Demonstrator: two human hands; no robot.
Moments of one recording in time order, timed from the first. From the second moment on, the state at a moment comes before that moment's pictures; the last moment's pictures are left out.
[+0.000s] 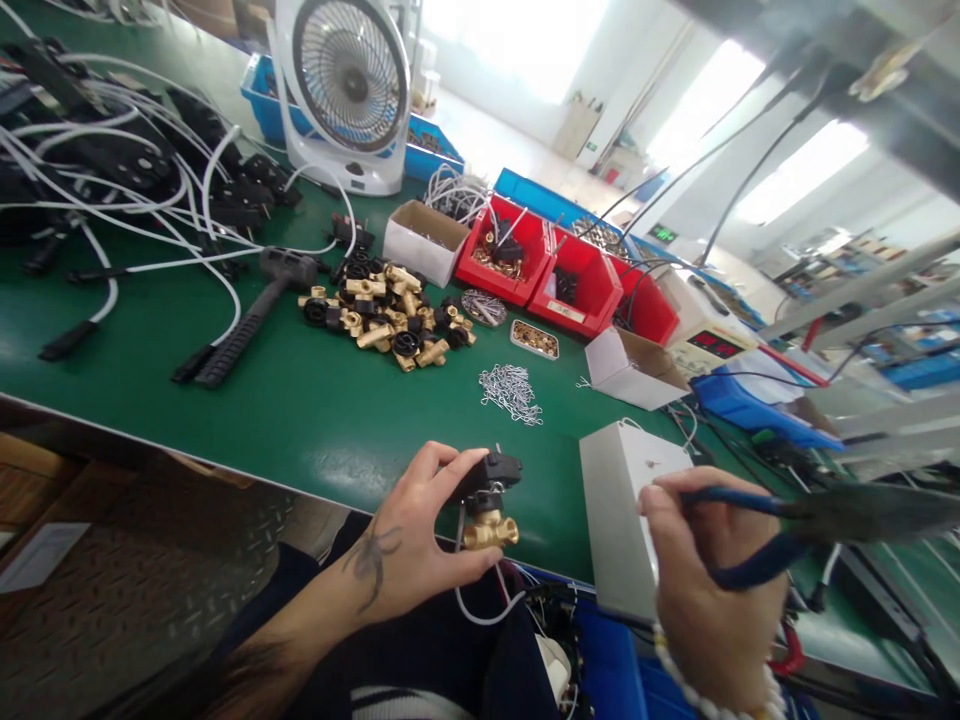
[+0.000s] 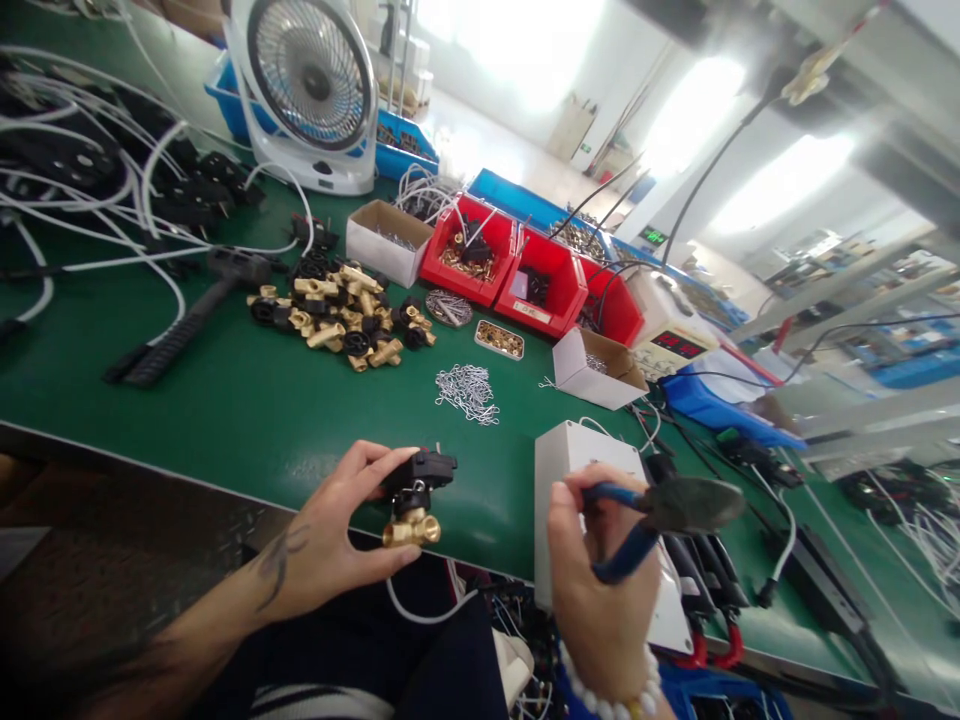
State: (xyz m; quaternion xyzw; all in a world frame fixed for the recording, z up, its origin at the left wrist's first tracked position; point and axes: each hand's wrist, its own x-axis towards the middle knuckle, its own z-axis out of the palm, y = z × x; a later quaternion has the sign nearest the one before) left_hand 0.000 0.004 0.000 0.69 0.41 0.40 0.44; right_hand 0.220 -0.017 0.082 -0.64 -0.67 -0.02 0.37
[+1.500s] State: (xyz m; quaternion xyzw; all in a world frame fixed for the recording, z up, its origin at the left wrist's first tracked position) left_hand 0.003 0.003 -0.003 0.71 0.42 0.39 0.41; right_hand 0.200 -0.022 0.067 -0.64 -0.74 0.17 0.14
